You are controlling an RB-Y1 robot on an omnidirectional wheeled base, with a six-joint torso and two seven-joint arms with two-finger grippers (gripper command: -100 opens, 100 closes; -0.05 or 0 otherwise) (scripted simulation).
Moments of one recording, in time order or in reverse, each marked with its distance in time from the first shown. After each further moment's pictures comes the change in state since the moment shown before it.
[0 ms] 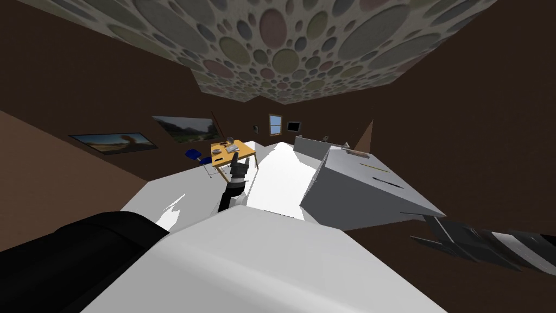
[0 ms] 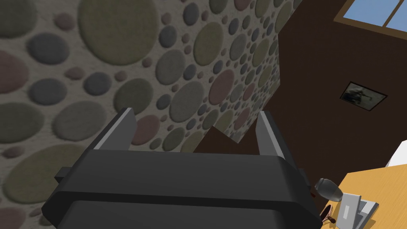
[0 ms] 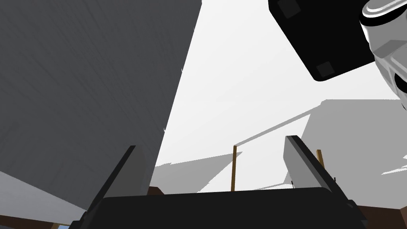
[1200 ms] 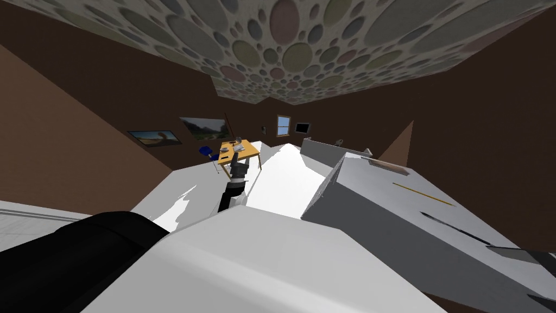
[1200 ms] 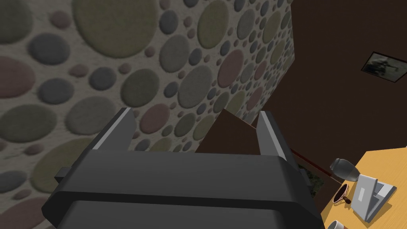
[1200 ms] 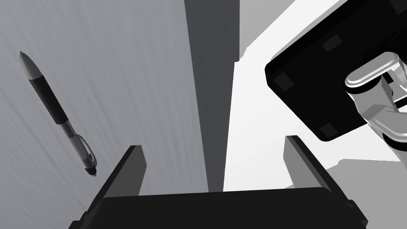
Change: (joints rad) left arm 0.000 0.000 0.000 0.000 0.000 0.000 0.000; right arm 0.093 -0.132 0.029 0.236 0.064 -0.082 0.014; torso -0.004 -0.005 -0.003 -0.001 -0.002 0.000
